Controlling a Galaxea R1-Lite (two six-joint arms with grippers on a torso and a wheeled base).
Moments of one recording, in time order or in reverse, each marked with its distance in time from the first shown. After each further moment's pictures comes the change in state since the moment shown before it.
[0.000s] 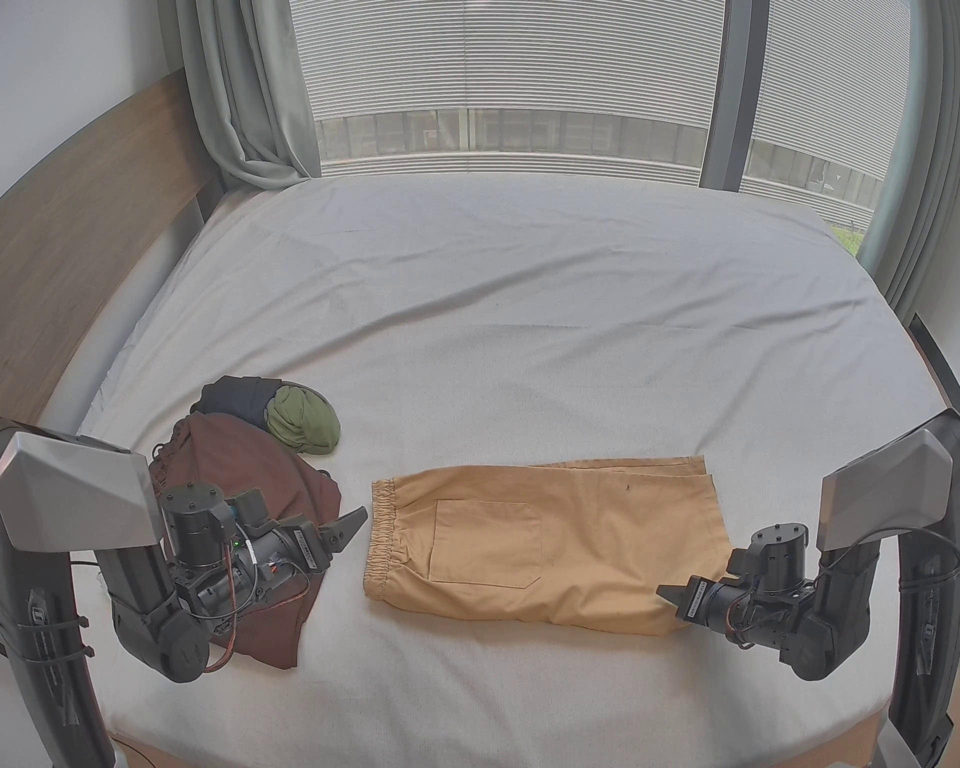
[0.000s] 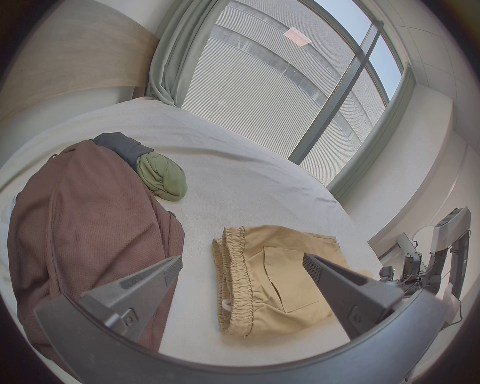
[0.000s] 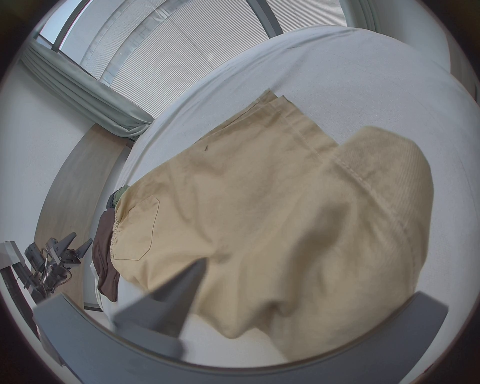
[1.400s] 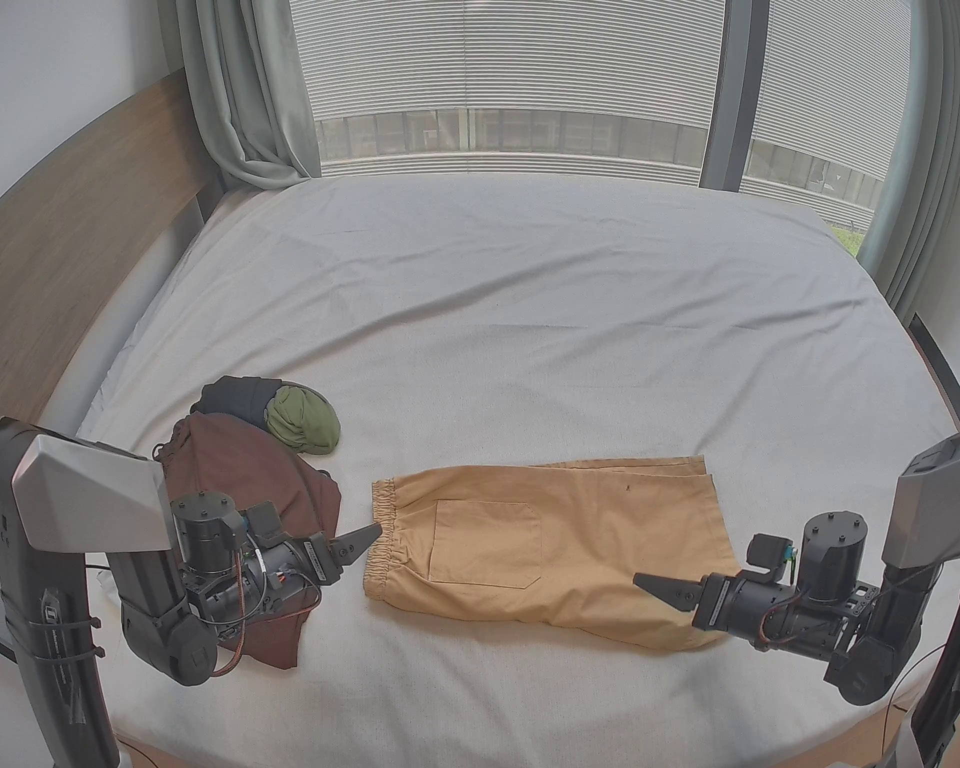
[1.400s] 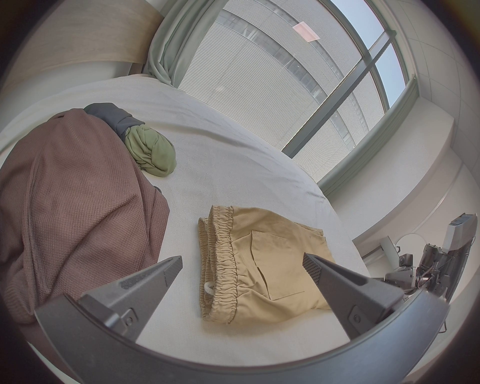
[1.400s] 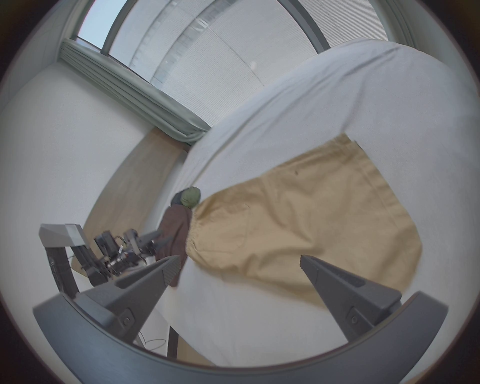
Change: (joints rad) left arm -0.007 0.048 -0.008 -0.001 -0.096 -0.077; right arm 0.131 -0.307 0.210 -0.125 0.103 0.001
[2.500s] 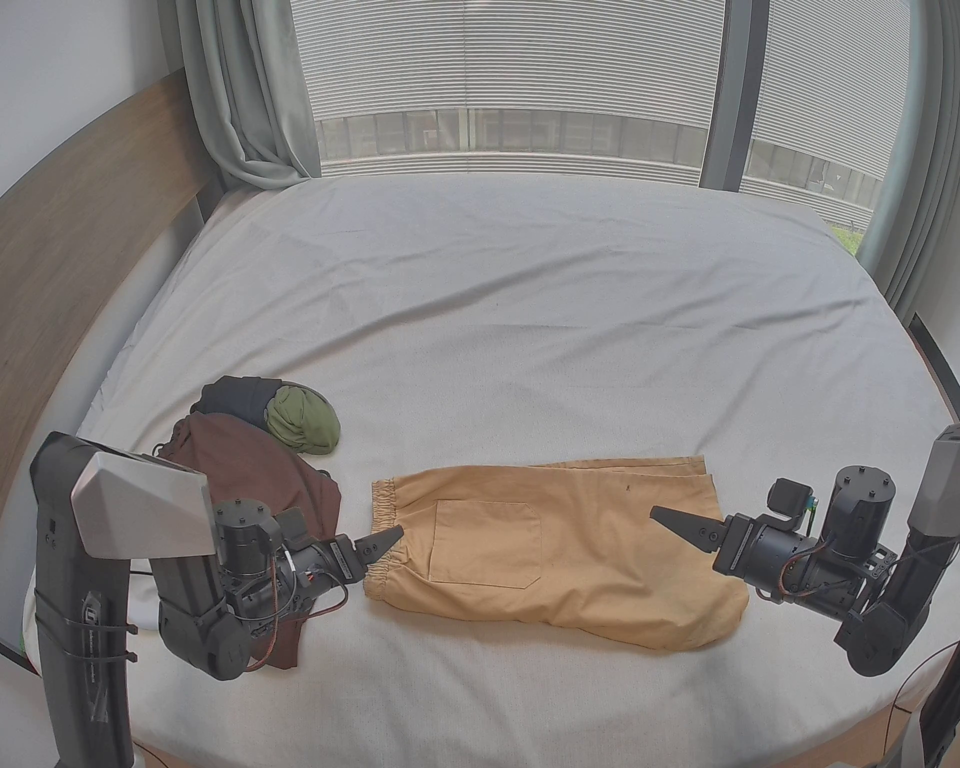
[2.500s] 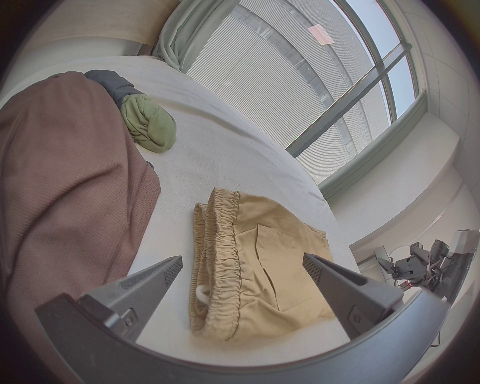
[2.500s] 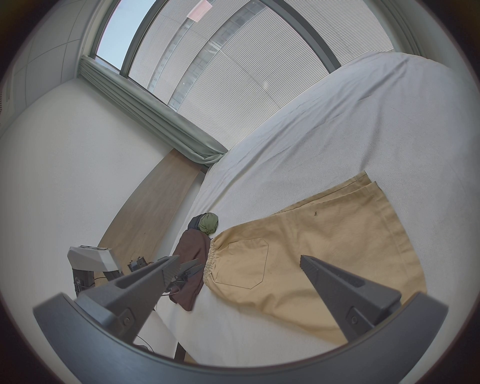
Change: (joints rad) left arm -0.026 0.143 -0.134 0.000 0.000 -0.091; right arm -0.087 -0.078 -0.103 -0.005 0.104 0.013
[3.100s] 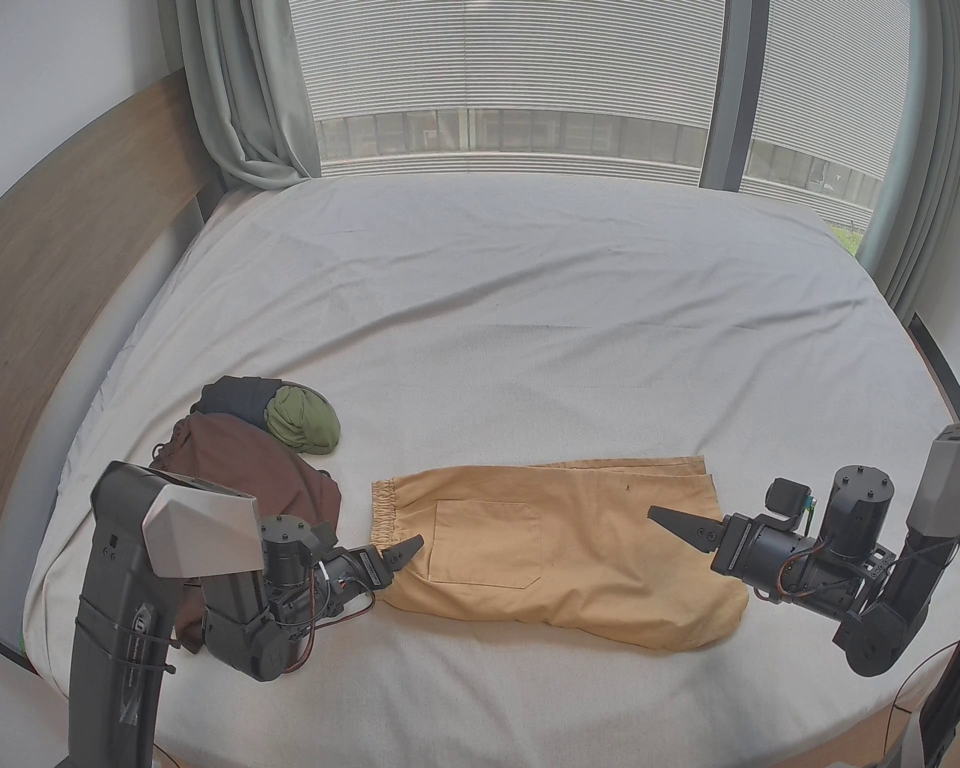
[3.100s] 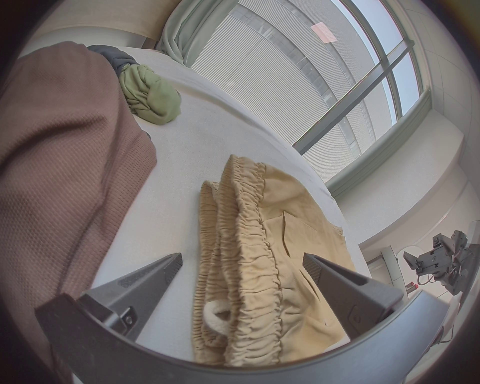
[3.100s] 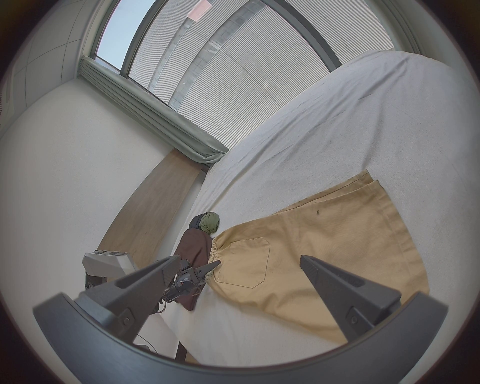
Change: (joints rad) left arm -0.032 0.189 -0.180 0.001 0.053 -0.009; right arm 0.006 0.002 -0.004 0.000 0.001 0.006
